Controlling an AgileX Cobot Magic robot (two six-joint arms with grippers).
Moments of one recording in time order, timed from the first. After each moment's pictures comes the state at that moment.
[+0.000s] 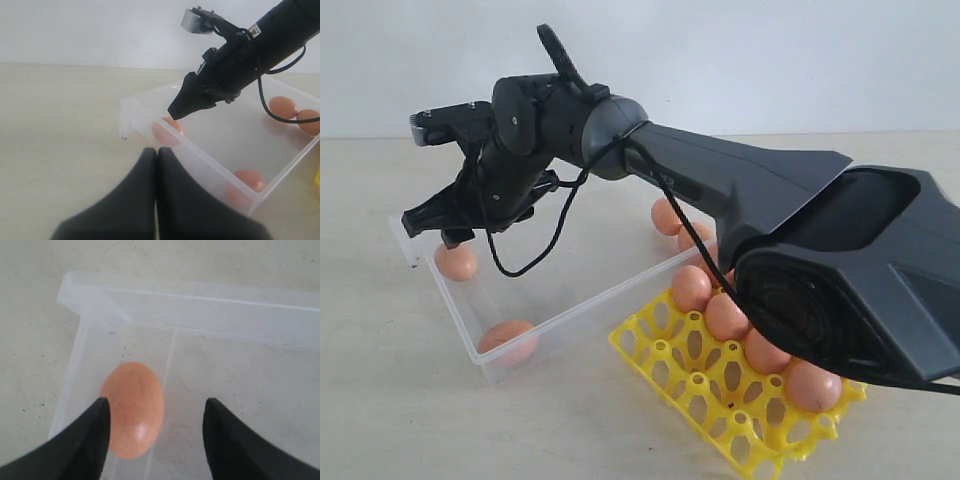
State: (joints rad) left arm -0.06 0.00 0.00 -0.22 0.30 0.13; right arm 0.79 2.57 -2.38 0.25 0.84 -0.06
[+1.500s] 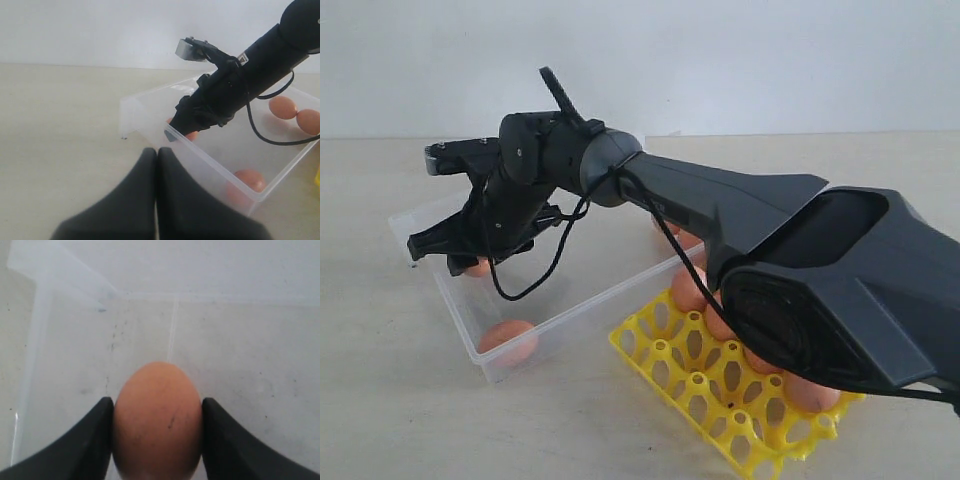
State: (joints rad) left arm -0.06 0.00 0.00 -0.22 0.30 0.13; right arm 0.79 2.63 -2.38 0.32 0.84 0.00
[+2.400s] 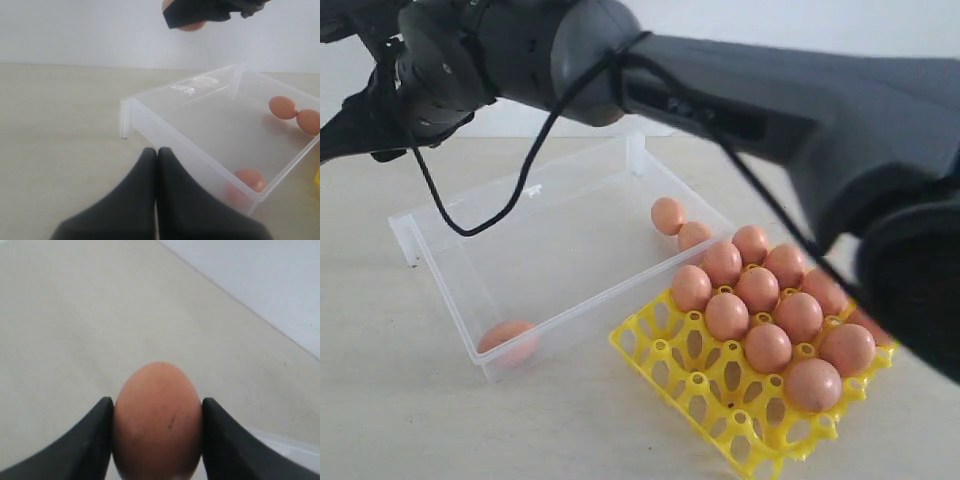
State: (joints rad) left arm -0.06 0.00 0.00 -0.22 0.30 0.13; right arm 0.93 2.22 -2.09 -0.15 0.49 0.14
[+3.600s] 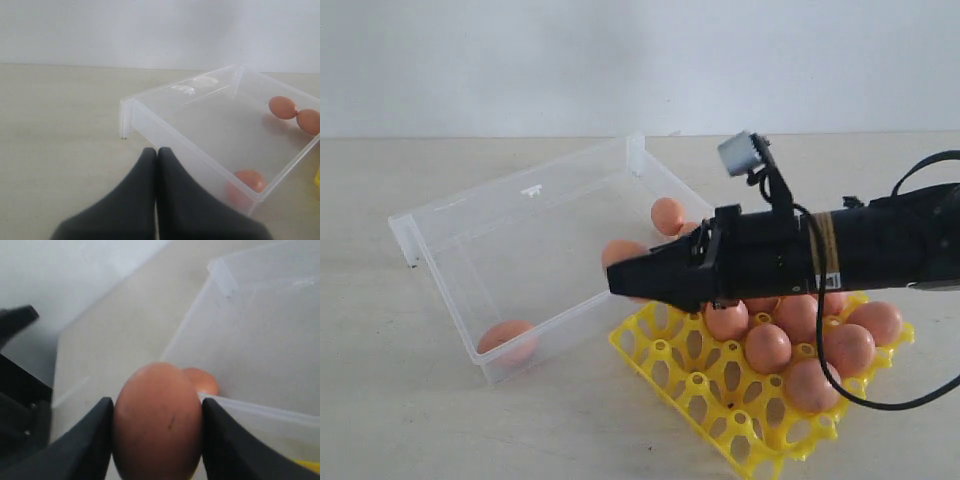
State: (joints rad) left arm -0.06 0.00 0.00 -0.22 0.30 0.13; right arm 0.34 1.80 -0.75 -1.31 -1.07 1.19
